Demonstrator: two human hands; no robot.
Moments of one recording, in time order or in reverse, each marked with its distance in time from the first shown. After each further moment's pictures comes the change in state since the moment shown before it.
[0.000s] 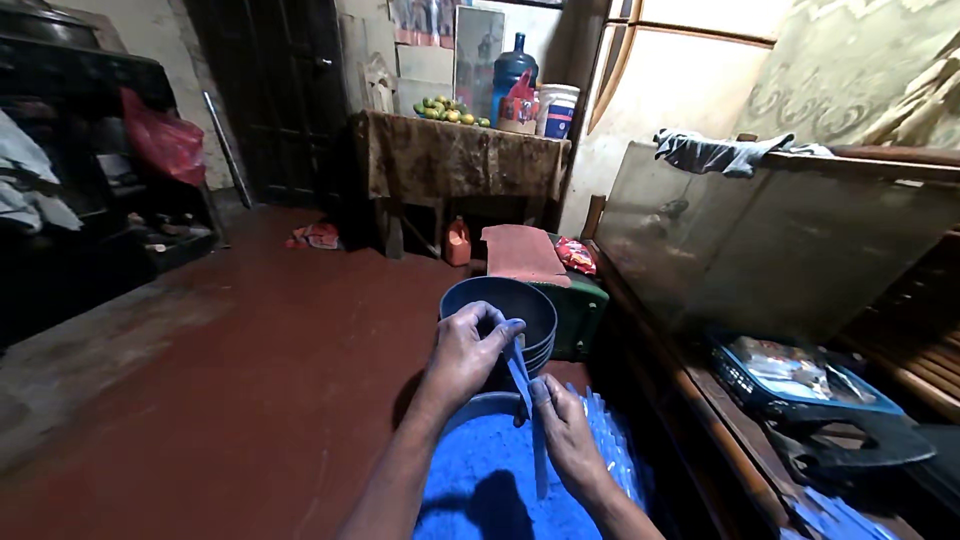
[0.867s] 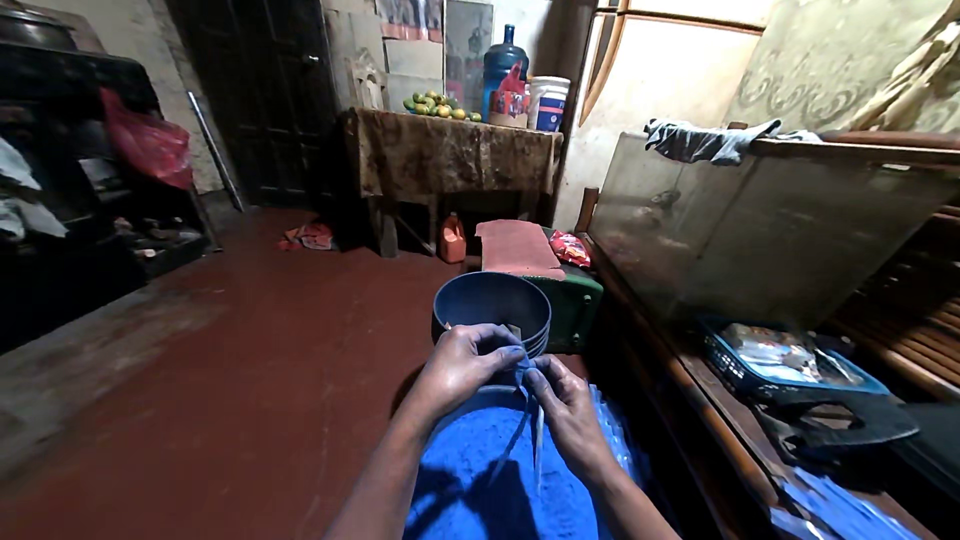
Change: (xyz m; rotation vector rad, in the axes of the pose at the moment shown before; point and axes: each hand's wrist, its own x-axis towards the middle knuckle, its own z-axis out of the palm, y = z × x) left_hand -0.007 -0.009 -0.001 -0.072 -0.340 -0.052; right_hand 0.005 -0.002 -0.010 0.079 0.045 -0.134
